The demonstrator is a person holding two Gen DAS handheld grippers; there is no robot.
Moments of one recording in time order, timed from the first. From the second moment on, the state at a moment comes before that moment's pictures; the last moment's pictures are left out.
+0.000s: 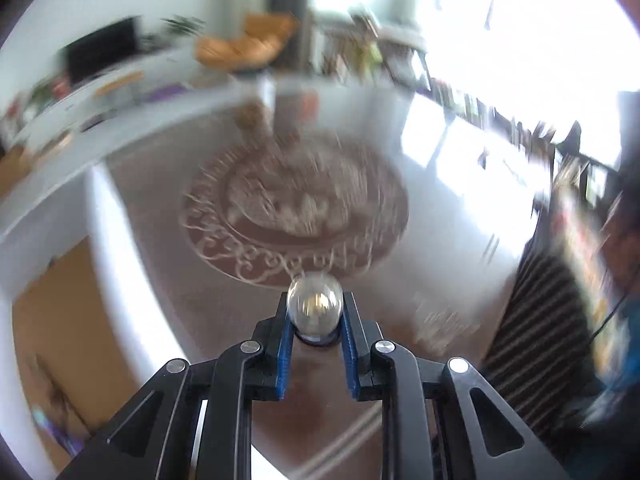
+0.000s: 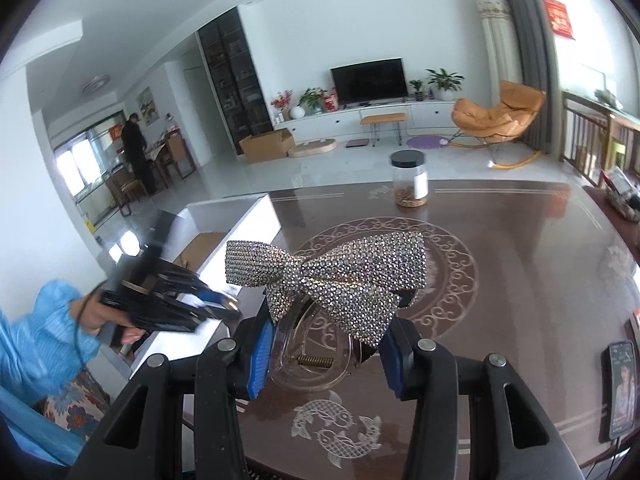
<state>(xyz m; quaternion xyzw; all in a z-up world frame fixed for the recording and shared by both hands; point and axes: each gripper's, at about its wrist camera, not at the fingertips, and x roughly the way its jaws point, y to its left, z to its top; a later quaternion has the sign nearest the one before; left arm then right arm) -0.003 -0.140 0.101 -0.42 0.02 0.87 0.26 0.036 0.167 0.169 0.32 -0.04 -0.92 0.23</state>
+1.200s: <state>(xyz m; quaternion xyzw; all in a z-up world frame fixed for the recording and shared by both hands) 0.085 -0.351 0.114 -0.43 -0.21 0.83 -0.29 -0.046 -0.144 0.131 0.50 0.10 -0.76 0.40</state>
